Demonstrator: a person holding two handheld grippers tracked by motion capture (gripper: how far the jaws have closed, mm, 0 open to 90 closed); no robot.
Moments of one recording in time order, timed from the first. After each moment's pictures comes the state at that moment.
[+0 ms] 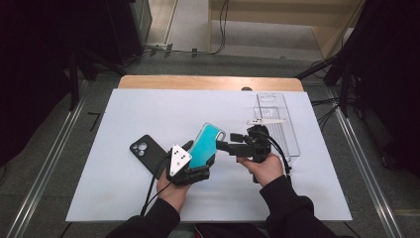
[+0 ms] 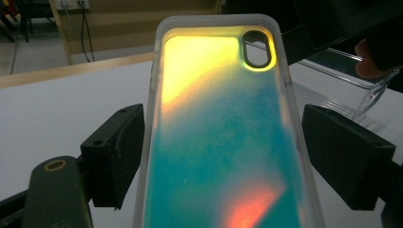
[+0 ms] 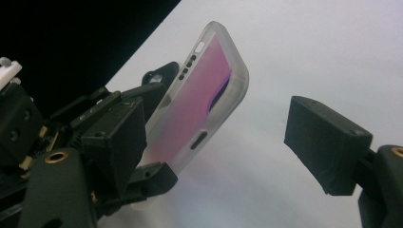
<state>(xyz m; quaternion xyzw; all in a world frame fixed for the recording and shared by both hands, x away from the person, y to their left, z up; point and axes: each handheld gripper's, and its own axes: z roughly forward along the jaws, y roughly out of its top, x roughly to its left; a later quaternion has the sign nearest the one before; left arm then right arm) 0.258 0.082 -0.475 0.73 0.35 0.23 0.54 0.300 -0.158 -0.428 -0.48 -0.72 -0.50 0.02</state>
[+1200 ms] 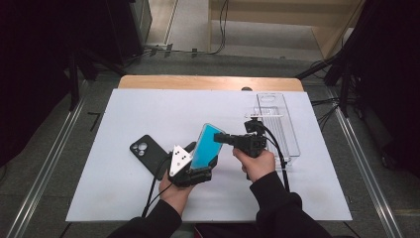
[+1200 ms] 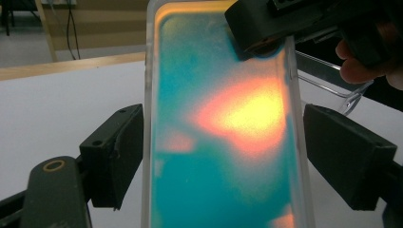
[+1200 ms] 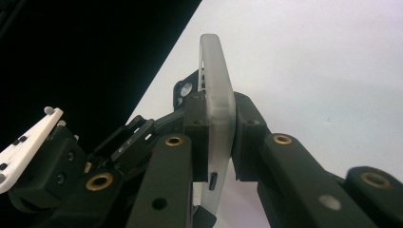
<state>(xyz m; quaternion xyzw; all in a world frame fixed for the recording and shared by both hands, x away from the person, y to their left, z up) 0.256 0.079 -0.473 0.72 0.35 0.21 0.56 0.312 -0.151 -0.423 -0.51 -0.68 -0.52 0.11</state>
